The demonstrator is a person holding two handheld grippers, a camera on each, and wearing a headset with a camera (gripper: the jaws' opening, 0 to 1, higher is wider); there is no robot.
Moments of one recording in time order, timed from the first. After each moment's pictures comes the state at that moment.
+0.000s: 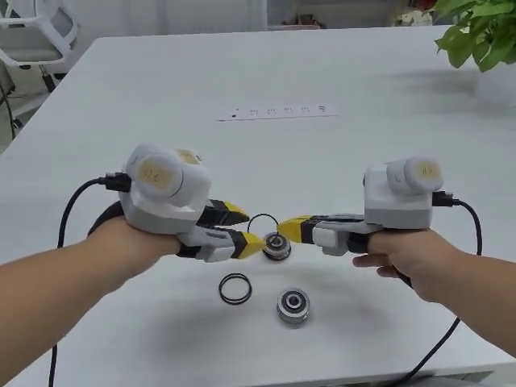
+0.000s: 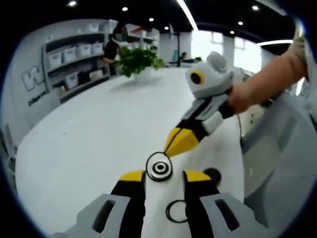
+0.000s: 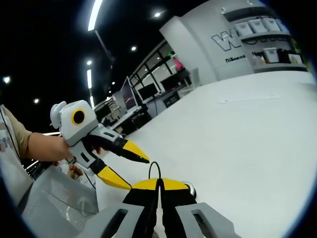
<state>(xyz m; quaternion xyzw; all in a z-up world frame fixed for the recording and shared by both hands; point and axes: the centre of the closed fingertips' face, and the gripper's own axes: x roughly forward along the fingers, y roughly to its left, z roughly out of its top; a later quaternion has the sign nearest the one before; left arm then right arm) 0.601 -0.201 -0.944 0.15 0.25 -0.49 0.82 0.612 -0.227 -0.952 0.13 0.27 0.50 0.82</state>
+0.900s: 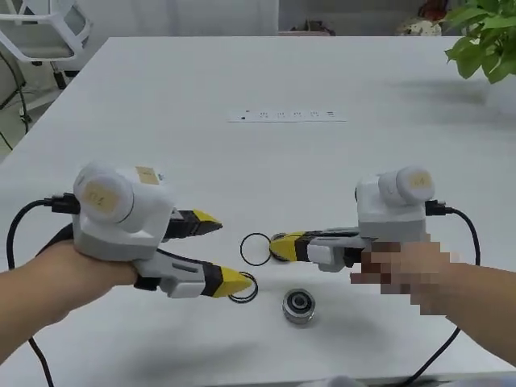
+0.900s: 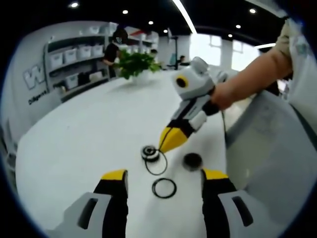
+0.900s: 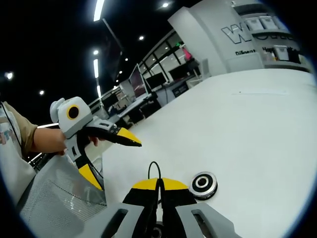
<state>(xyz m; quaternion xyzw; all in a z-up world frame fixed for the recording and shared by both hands) 0.556 -0.167 -0.939 0.14 0.25 -0.49 0.82 0.579 -0.202 -0.962 0.09 0.30 0.53 0.79</state>
